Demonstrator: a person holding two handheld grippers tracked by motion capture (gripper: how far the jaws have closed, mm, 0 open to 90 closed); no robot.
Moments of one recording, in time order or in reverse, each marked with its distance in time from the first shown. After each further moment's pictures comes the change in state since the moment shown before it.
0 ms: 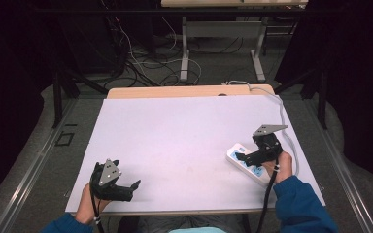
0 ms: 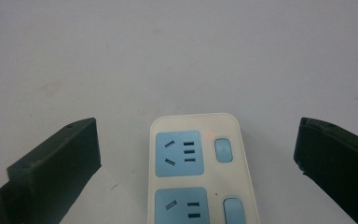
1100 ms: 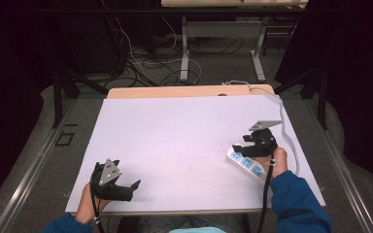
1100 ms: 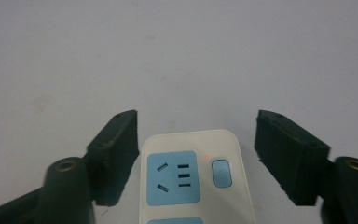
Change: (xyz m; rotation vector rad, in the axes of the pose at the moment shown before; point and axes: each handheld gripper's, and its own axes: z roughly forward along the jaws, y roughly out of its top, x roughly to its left) left arm 0.001 0.000 0.000 0.004 -0.004 0.003; right arm -0.007 0.008 0.017 0.004 0.010 0.037
